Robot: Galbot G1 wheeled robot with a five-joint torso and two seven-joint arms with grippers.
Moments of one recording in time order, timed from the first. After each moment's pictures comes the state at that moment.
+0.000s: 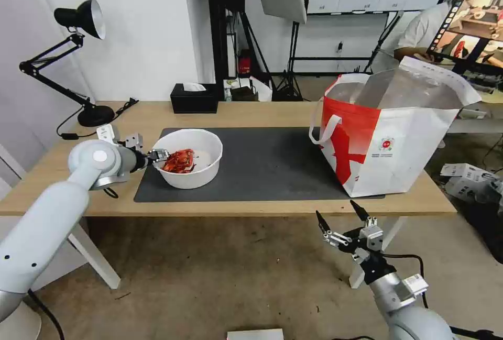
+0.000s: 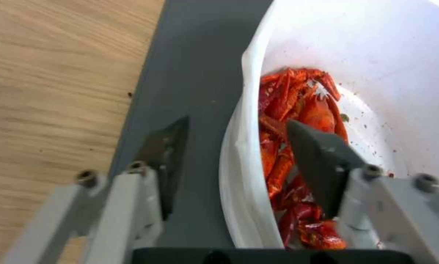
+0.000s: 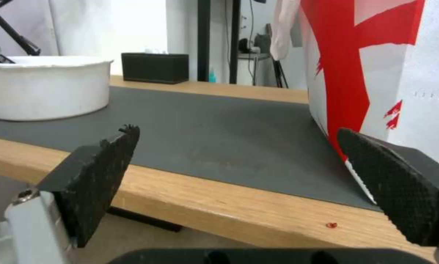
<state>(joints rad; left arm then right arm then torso) 0.54 -0.78 -0.13 -1.59 -1.64 0.74 -0.70 -1.59 0.86 0.34 2.02 0.46 0.34 0.12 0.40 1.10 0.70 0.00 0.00</state>
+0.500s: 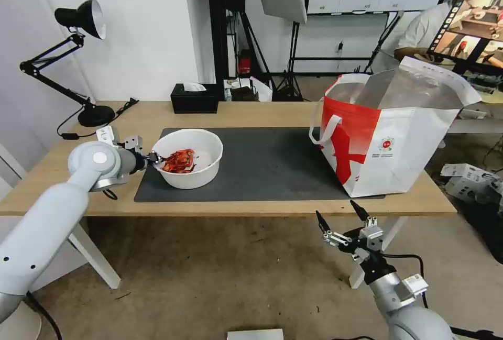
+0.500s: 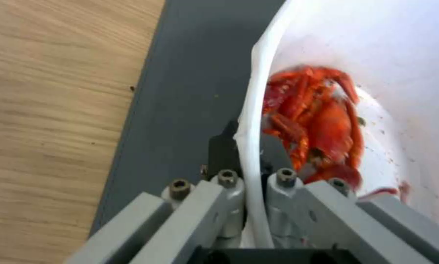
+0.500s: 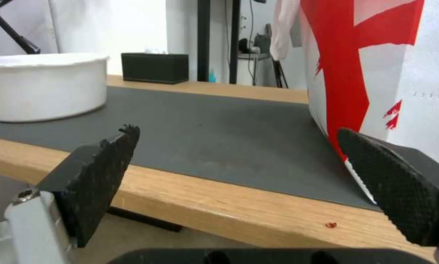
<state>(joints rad) 0.55 -0.78 -0.14 -1.59 -1.63 0.74 -0.70 -1.59 0.86 0.34 2.02 0.46 0.34 0.12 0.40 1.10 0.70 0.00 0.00</state>
